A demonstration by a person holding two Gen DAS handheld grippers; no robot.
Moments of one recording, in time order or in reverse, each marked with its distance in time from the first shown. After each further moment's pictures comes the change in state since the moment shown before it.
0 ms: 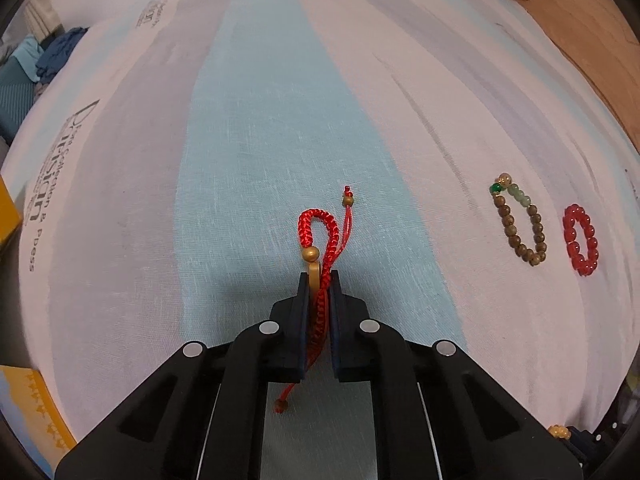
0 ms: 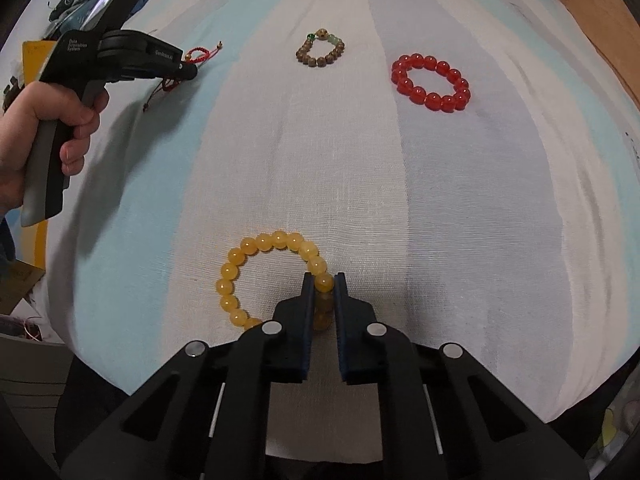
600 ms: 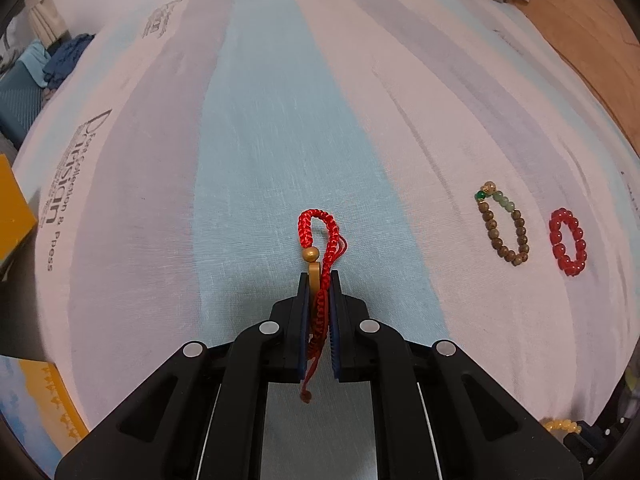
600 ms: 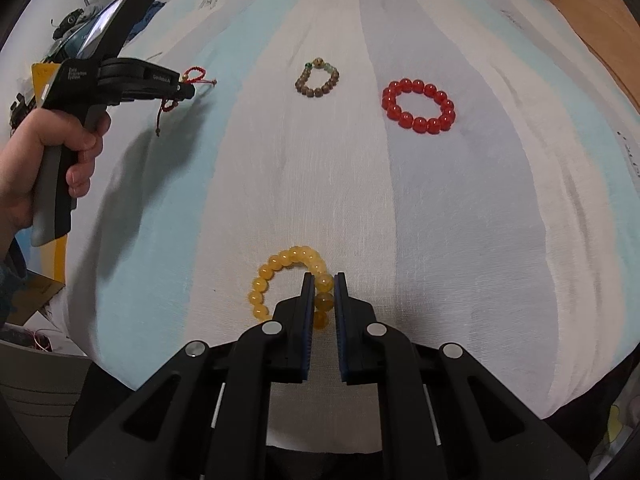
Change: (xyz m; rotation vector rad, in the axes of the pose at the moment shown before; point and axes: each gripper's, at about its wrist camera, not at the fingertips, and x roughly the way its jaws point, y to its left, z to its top) left arm -0.024 -0.008 0.000 0.001 -0.023 0.019; right arm -0.026 -0.020 -0.003 0.026 -0.056 0.026
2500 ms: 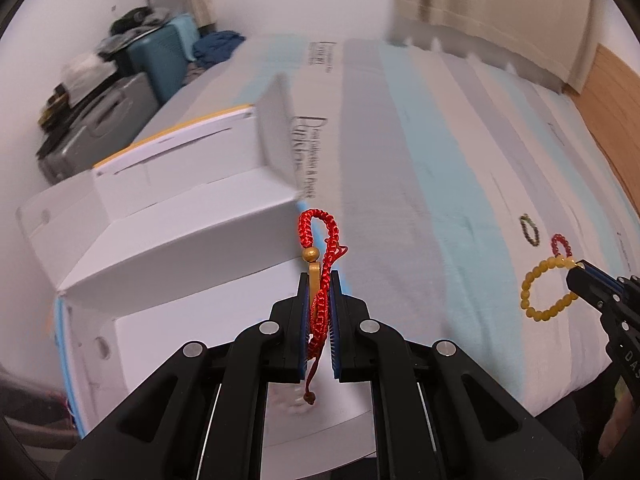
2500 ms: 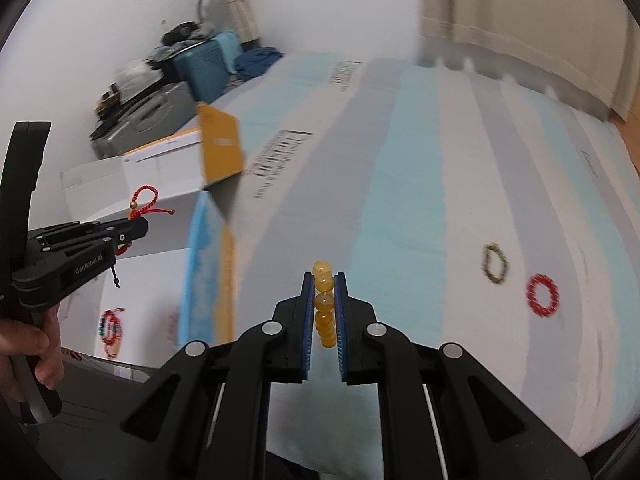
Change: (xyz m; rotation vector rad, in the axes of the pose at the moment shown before) left arm -0.247 0.195 -0.146 -0.256 -0.167 0.165; right arm -0.116 0.245 0.084 -0.250 -0.250 0.144
